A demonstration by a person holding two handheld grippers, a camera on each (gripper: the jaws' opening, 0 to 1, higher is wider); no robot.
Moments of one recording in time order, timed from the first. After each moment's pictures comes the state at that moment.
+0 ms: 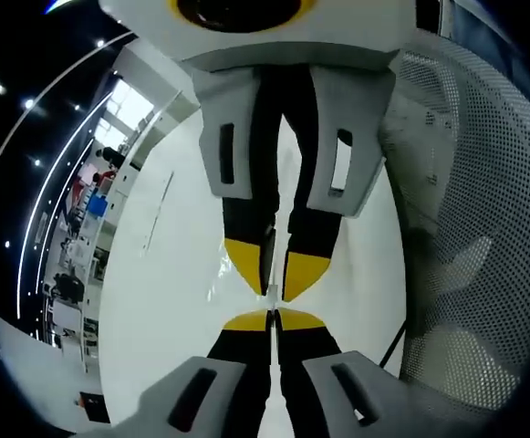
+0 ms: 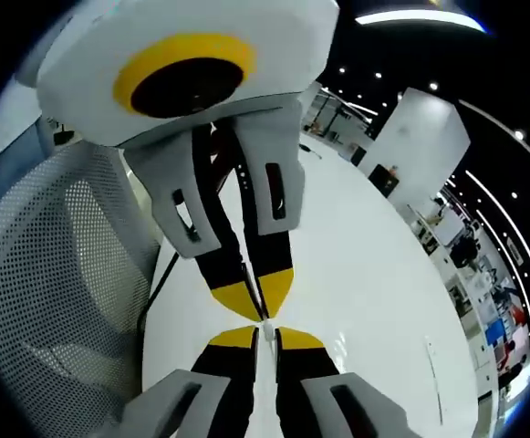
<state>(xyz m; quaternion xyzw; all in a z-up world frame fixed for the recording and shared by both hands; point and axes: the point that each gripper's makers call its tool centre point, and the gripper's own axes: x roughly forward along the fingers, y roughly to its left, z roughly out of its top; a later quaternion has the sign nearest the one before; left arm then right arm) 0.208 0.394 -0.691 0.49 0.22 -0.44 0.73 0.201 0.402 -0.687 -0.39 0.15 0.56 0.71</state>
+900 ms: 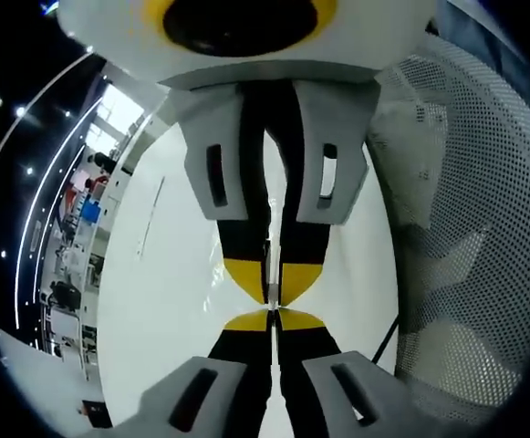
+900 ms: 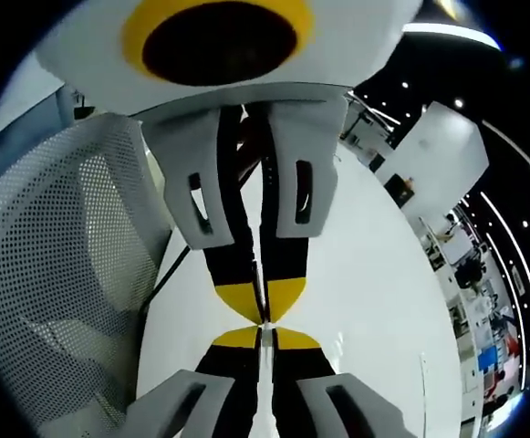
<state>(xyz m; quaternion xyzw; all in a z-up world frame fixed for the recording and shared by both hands) 0.201 0.392 -0.693 0.49 0.22 -0.45 0.71 0.195 0.401 -0.694 -0.44 0.14 0.57 0.68</state>
